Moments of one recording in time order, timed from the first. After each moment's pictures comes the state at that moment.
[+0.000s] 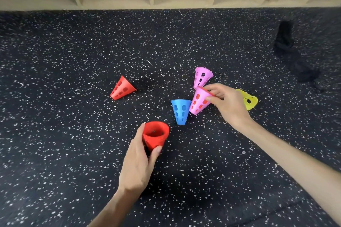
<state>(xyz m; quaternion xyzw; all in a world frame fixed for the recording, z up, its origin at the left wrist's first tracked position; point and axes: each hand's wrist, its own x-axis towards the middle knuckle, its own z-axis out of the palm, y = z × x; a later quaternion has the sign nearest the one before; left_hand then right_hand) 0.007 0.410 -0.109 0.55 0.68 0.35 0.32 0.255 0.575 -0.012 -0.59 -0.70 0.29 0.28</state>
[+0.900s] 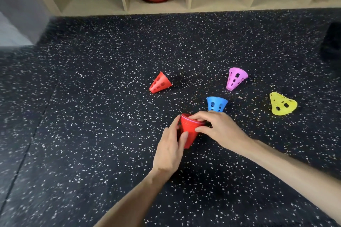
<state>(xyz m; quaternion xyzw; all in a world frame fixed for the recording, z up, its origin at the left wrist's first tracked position) 0.005 0.411 -0.106 0.56 0.69 0.35 0.30 0.170 0.506 -0.023 -0.44 -0.83 0.33 0.09</state>
